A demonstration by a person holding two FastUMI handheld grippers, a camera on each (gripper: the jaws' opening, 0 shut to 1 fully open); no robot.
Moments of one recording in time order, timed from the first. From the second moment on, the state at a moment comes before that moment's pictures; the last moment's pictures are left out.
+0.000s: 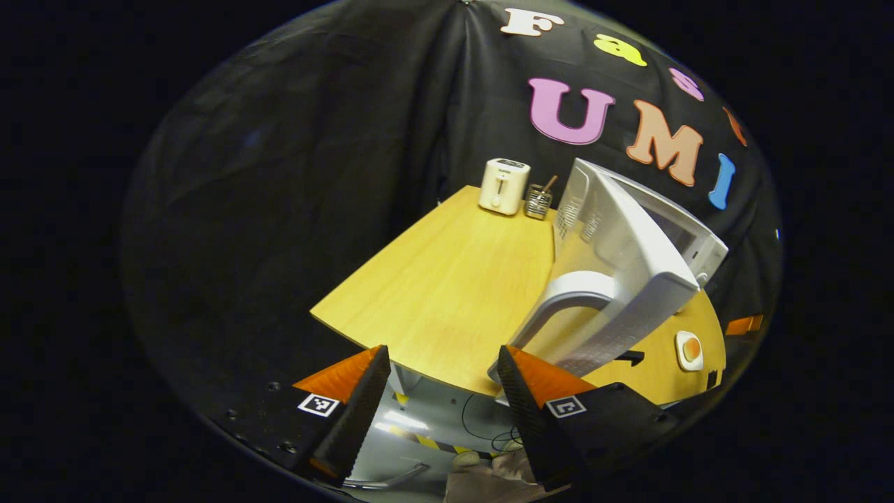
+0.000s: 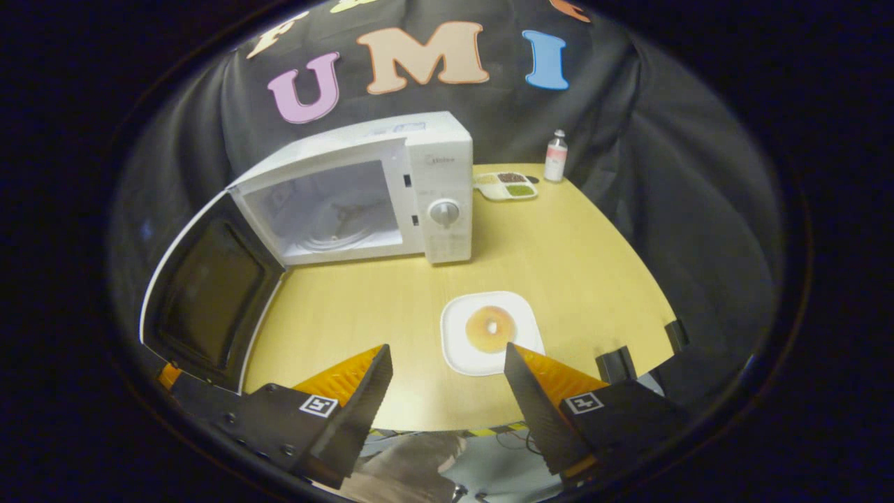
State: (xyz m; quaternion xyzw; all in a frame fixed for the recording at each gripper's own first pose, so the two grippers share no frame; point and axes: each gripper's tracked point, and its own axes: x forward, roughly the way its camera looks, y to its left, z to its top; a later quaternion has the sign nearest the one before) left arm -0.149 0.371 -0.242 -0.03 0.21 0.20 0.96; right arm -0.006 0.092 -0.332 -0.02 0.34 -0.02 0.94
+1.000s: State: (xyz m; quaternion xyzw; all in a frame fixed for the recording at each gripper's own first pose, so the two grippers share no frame) left arm -0.123 0.372 -0.113 0.01 0.05 0.38 0.92; right arm 0.080 0.038 -0.444 -0.02 0.50 -0.03 0.87
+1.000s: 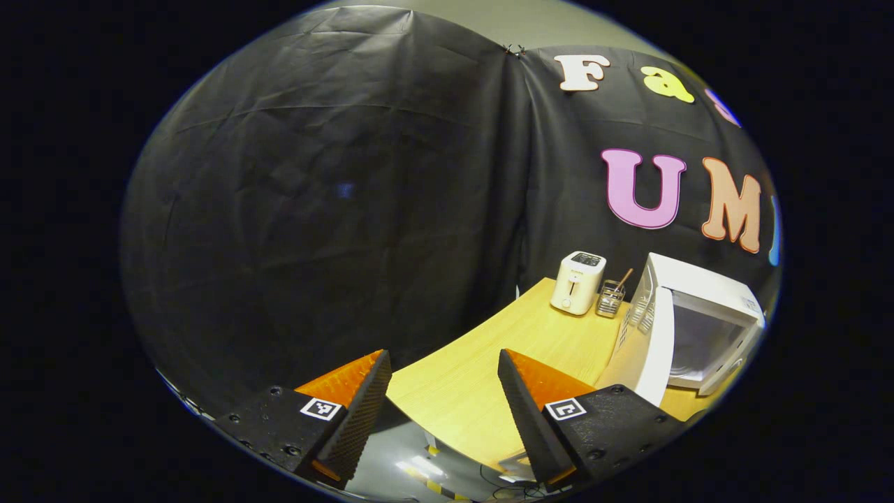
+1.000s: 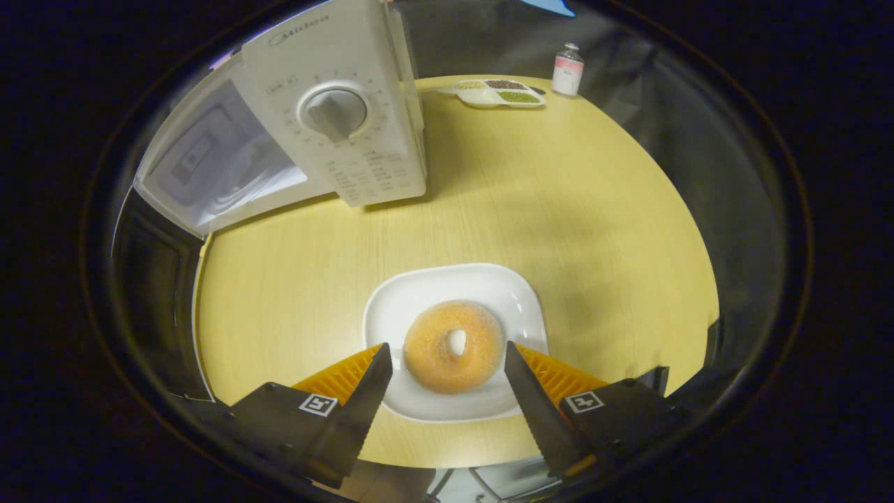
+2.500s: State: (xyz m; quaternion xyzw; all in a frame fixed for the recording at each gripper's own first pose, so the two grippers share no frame) left arm -0.063 0.365 -0.139 0.01 0.11 0.30 0.95; right arm 0.072 0.255 -0.354 0.23 0.39 0.10 0.89
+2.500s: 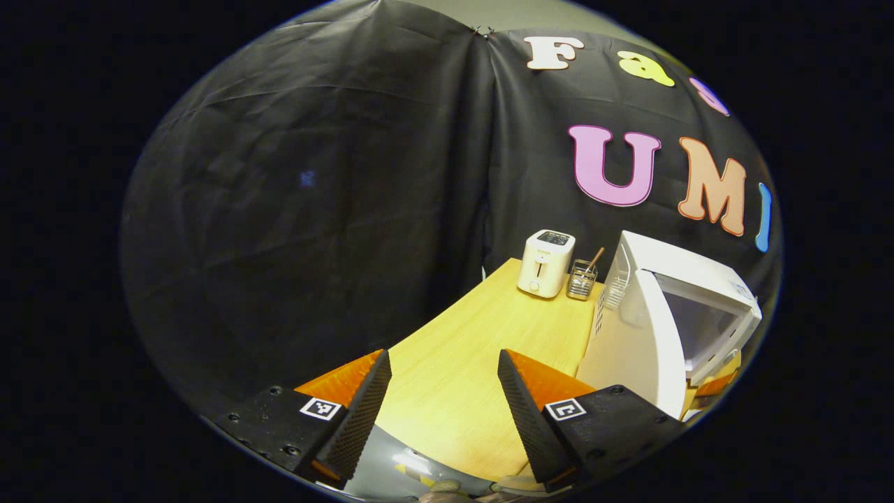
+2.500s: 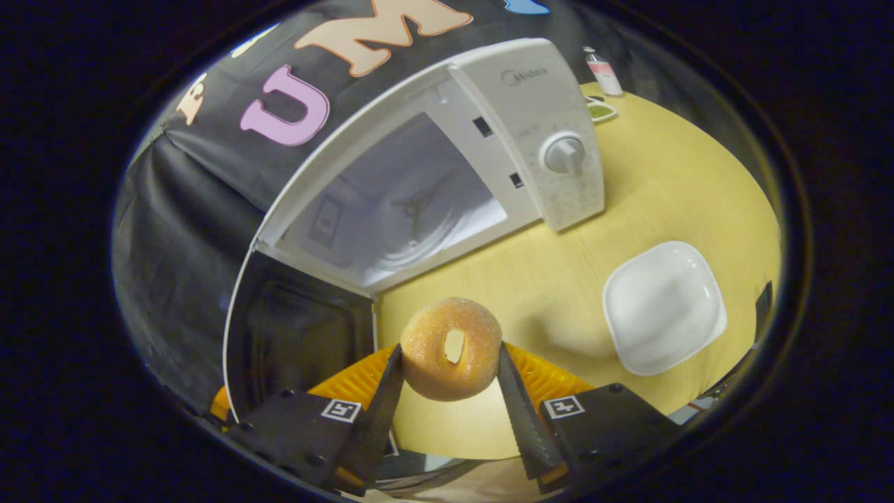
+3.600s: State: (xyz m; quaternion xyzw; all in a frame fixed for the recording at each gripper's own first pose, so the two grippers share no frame) left arm -0.030 0.346 -0.166 -0.01 0.16 0.20 0.97; right arm 0.248 0.306 -0.357 0.24 0.19 0.00 0.95
